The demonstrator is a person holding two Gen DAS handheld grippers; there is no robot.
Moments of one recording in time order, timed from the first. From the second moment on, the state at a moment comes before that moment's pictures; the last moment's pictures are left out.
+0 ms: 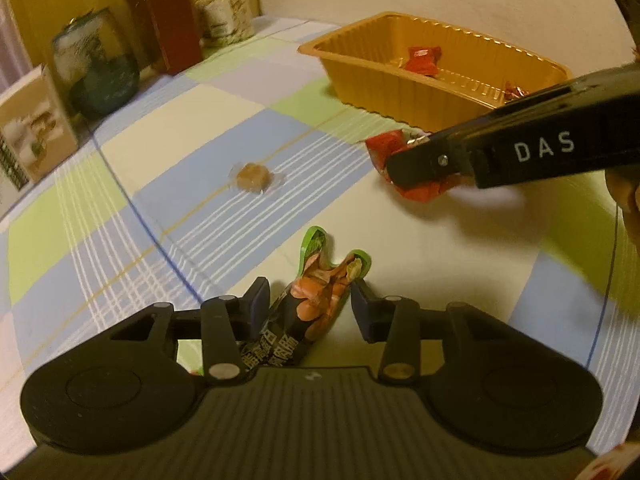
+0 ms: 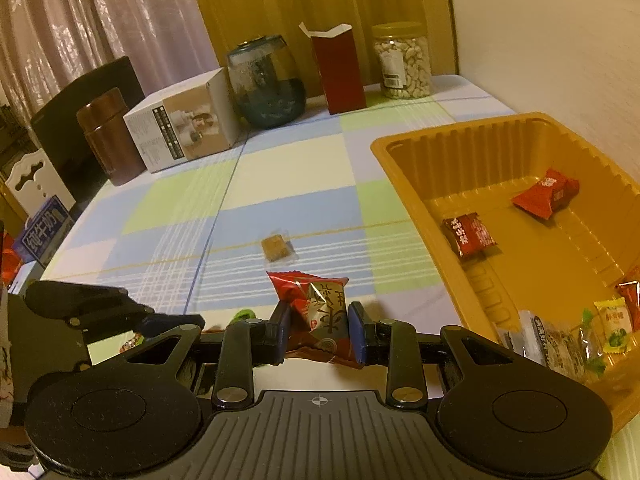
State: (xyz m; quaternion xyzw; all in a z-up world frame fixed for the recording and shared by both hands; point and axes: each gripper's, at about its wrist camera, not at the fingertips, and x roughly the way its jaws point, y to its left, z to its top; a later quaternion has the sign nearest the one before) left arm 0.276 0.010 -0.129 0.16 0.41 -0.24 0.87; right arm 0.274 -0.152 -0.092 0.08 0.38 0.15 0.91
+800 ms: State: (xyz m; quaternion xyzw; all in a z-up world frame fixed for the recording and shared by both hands) left arm 0.260 0.014 -0.127 0.15 0.42 -0.25 0.86; right arm 0.269 -0.150 -0.090 0.08 0.38 0.16 0.91
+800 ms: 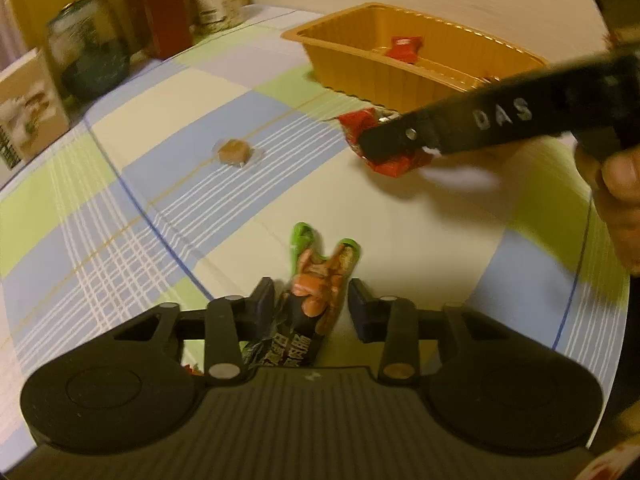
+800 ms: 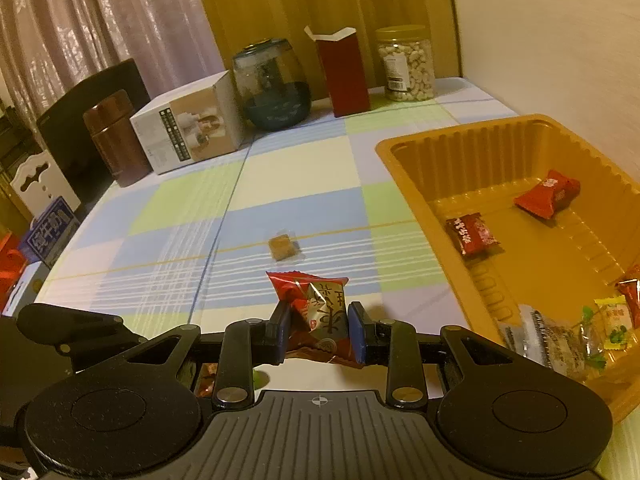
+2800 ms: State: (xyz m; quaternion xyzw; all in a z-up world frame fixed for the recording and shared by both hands) left arm 0.162 -0.040 0.021 -0.08 0.34 -0.09 0.93; right arm 0.149 -0.232 0.023 0.10 0.29 0.08 0.95
